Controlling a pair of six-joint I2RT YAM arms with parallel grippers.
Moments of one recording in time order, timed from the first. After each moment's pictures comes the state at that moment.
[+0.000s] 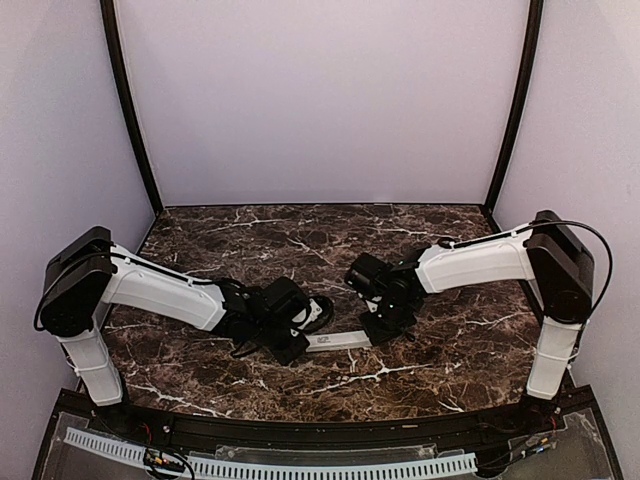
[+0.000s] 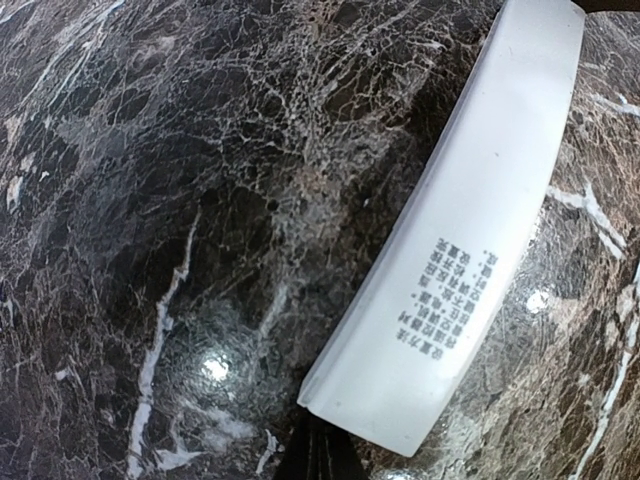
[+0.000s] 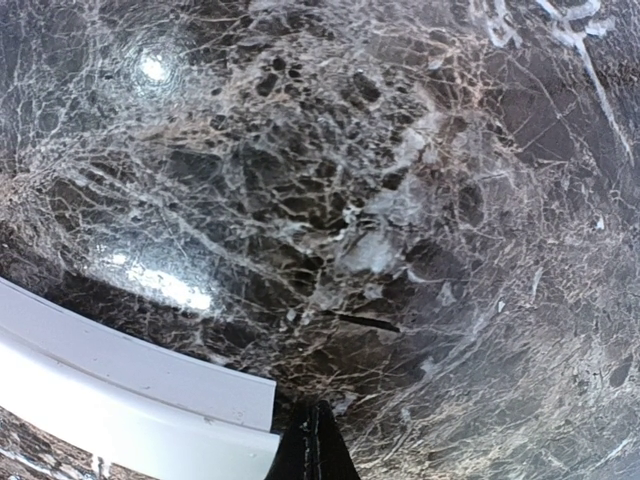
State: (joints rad) left arm -1.04 1.79 0.97 -0.24 -0.12 -0.10; right arm 0.94 1.87 1.19 -0.73 0.13 0.48
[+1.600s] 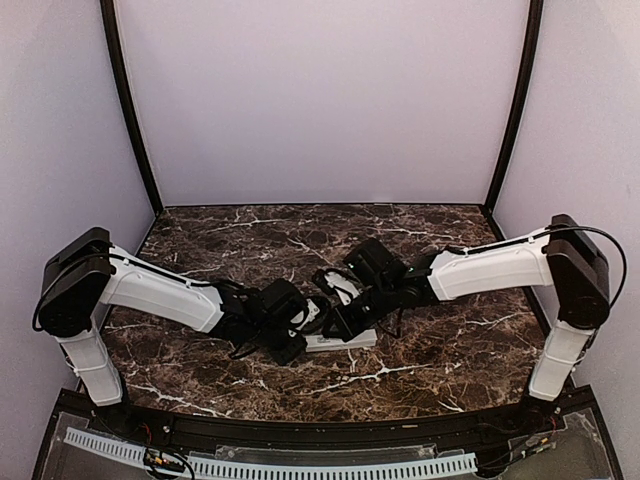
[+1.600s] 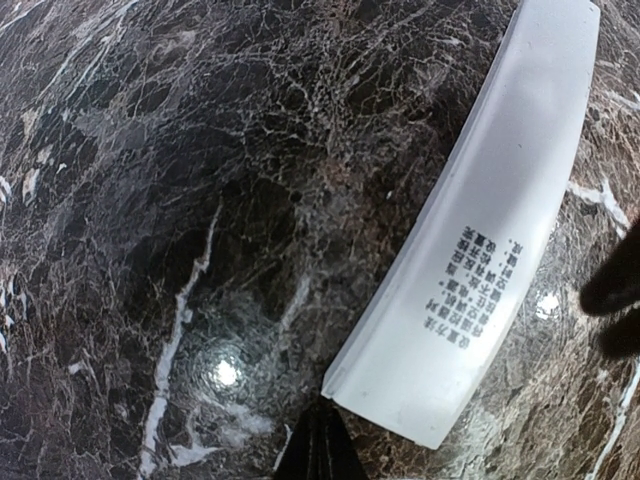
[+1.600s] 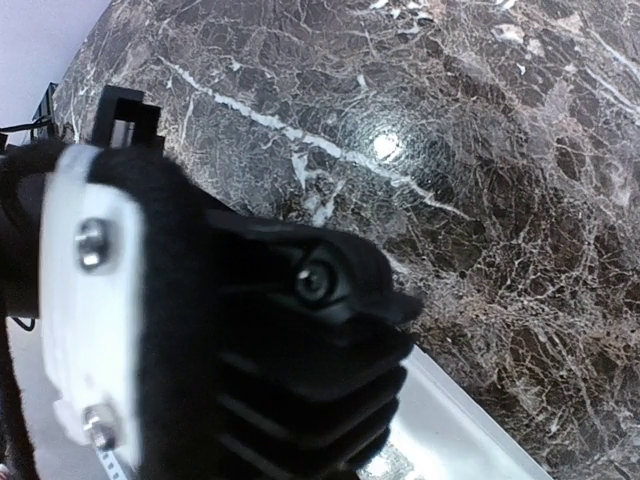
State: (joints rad) left arm -1.04 1.78 0.95 -0.22 -0.16 -0.09; right arm 0.97 1.77 1.11 -0.26 -0.35 0.32
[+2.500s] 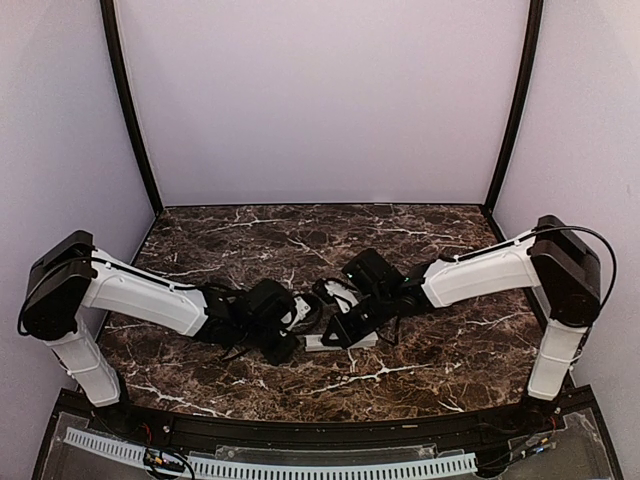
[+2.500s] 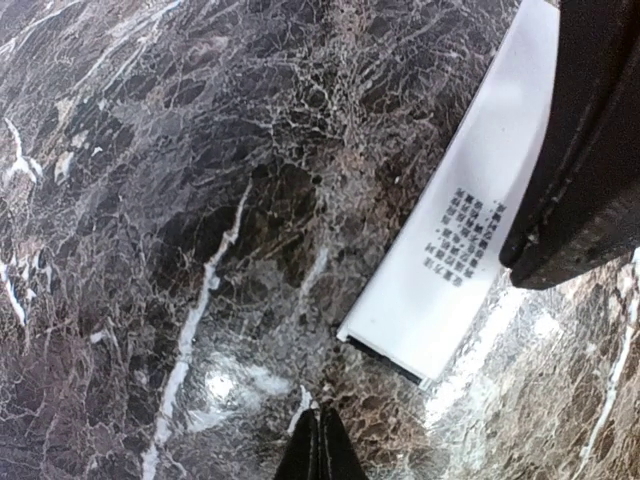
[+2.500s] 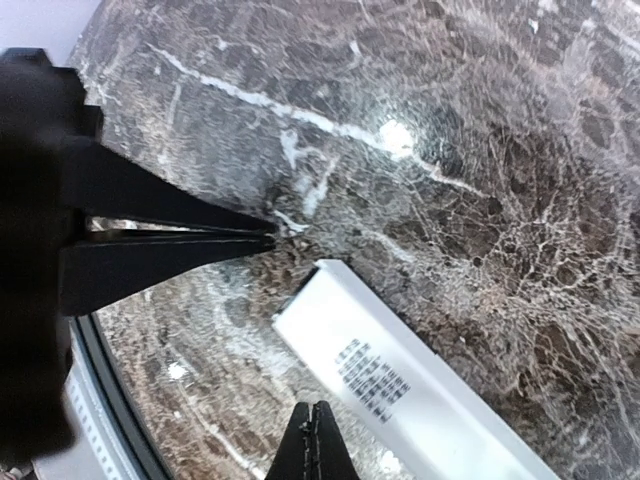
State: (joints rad) left arm -1.04 1.69 0.86 -0.16 -0.16 -0.11; right arm 0.97 1.83 1.07 -0.18 -0.38 0.35
